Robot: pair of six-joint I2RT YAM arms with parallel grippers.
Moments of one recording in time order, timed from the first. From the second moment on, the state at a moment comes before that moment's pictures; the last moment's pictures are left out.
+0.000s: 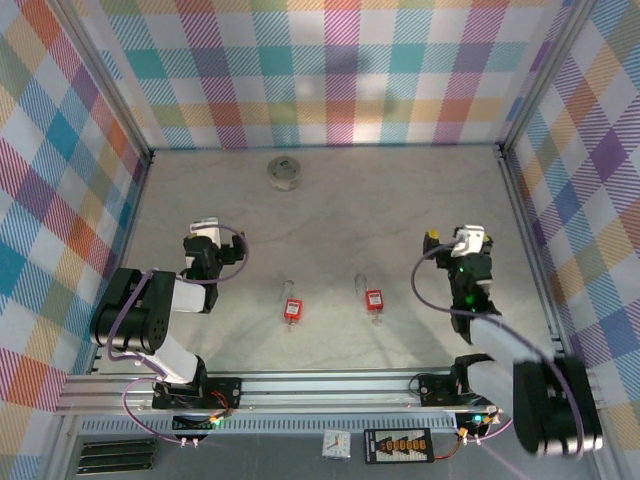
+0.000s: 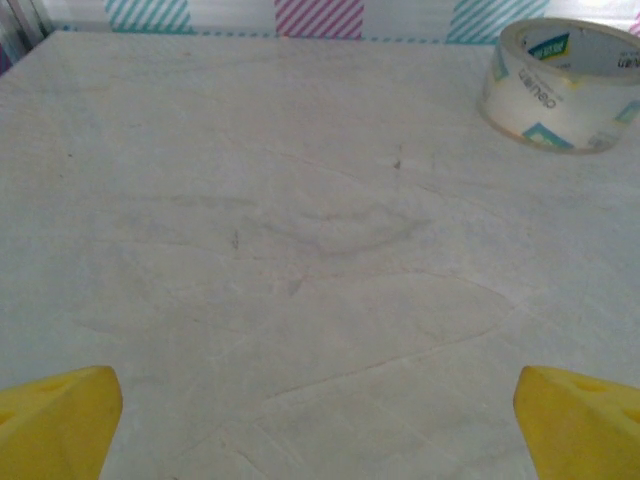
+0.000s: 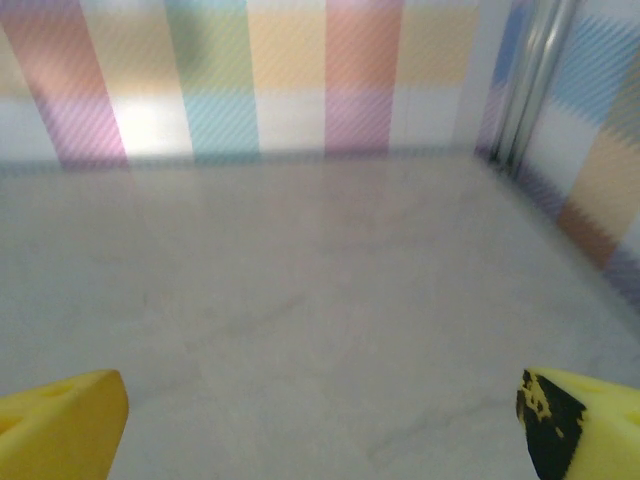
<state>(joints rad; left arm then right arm) -0.08 1.59 0.38 0.85 -0.13 -0.07 0.12 0.97 0.18 0.67 0.21 0.04</state>
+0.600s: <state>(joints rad) -0.08 1.59 0.38 0.81 -0.10 -0.07 0.09 1.54 0.34 0.82 0.15 0.04</state>
